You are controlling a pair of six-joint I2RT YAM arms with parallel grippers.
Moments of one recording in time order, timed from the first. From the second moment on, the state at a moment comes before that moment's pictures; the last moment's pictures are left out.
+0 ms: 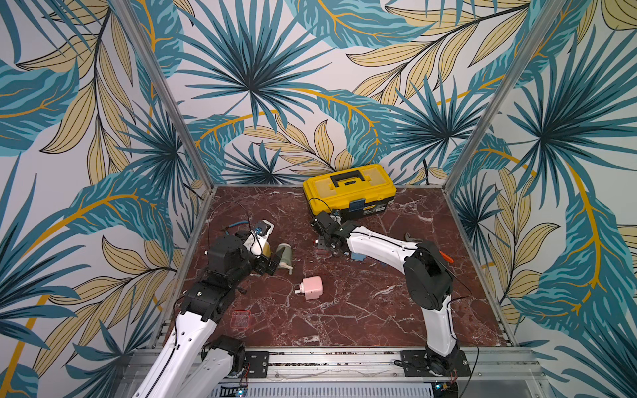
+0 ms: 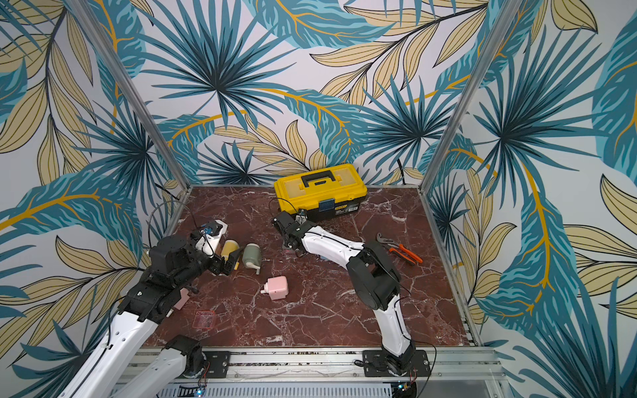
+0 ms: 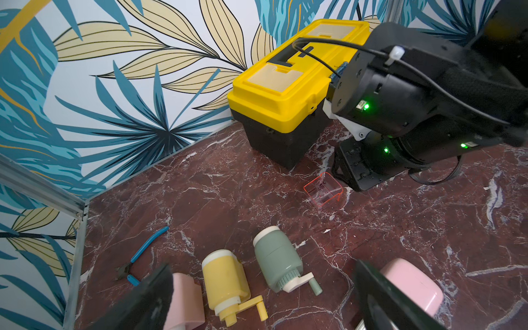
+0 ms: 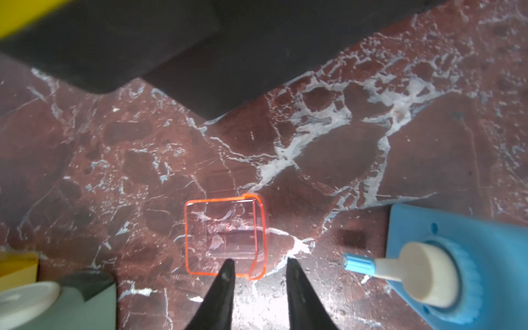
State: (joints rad) left arm -0.26 0.74 0.79 -0.44 0.15 0.23; right arm 0.76 2.07 1.63 -0.65 0.37 0.84
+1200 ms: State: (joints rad) left arm -0.26 0.80 0.79 -0.45 0.16 0.23; right arm 0.72 2.24 1.75 -0.66 0.34 0.82
